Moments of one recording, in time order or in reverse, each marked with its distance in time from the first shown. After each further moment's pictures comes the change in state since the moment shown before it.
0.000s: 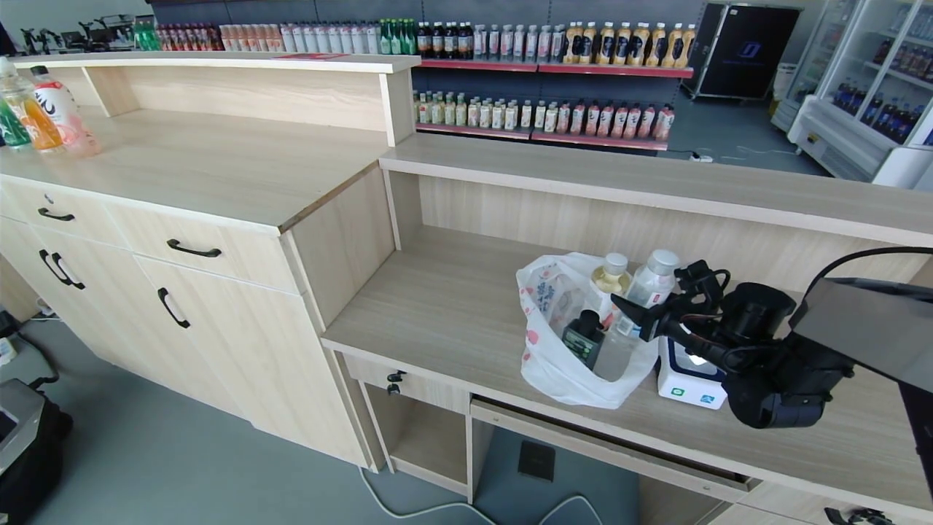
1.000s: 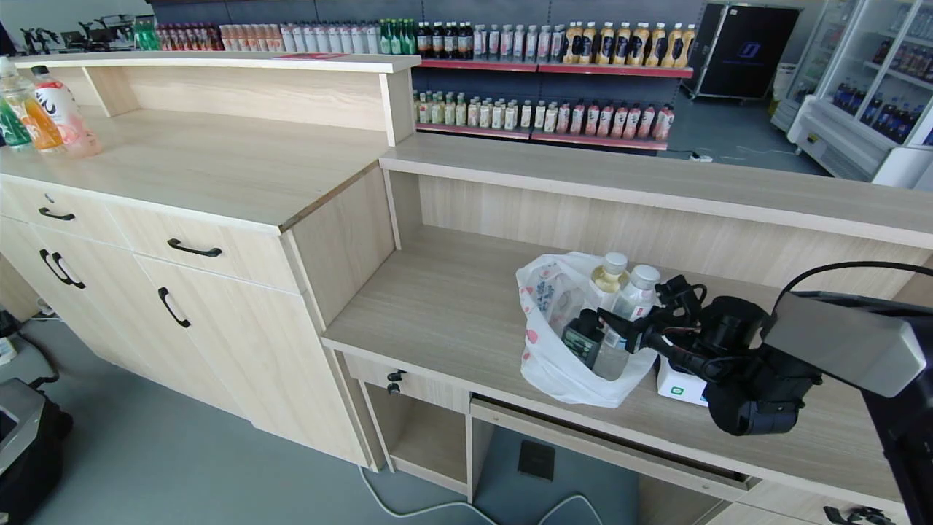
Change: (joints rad) left arm 0.000 0.000 0.000 0.000 0.000 0.000; right arm 0.024 0.096 -0.057 -0.008 0.000 -0.009
